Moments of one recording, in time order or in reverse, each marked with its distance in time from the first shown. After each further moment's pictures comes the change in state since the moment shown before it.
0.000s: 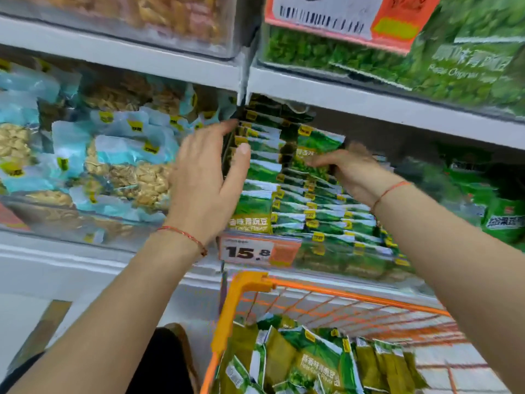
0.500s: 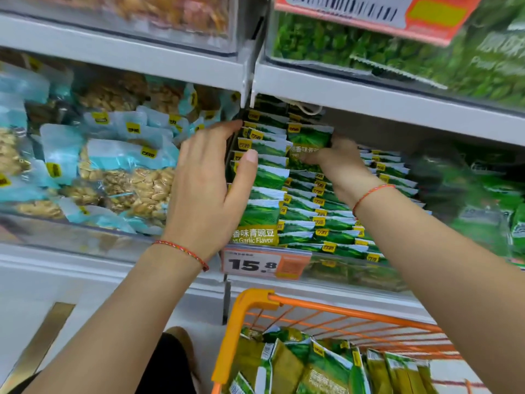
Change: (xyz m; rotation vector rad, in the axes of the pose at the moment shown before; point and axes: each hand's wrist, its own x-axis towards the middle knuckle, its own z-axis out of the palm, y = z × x) left_hand 0.001 0.001 0.003 -0.029 0.008 0.019; right_hand 0.000 -0.018 0.036 -0.090 0.136 -0.055
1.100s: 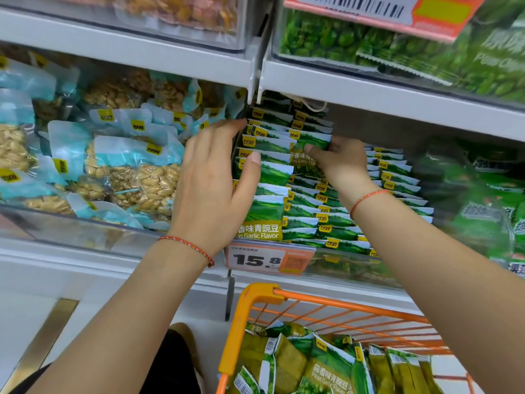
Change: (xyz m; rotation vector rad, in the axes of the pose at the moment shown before) left_hand -0.001 -0.002 0.000 0.033 -0.010 -0.005; right_hand -0.002 0.010 0.006 -0.118 0.115 -0.109
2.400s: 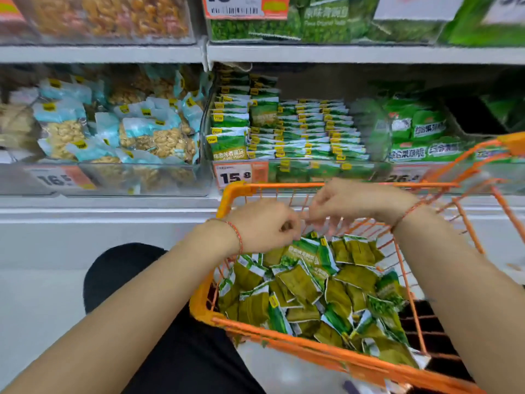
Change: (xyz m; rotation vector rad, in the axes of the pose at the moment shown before) left_hand -0.117 0.124 -0.042 0.206 -1.130 0.292; right_hand -0.212 0.027 -0.126 -0.395 -0.817 0.097
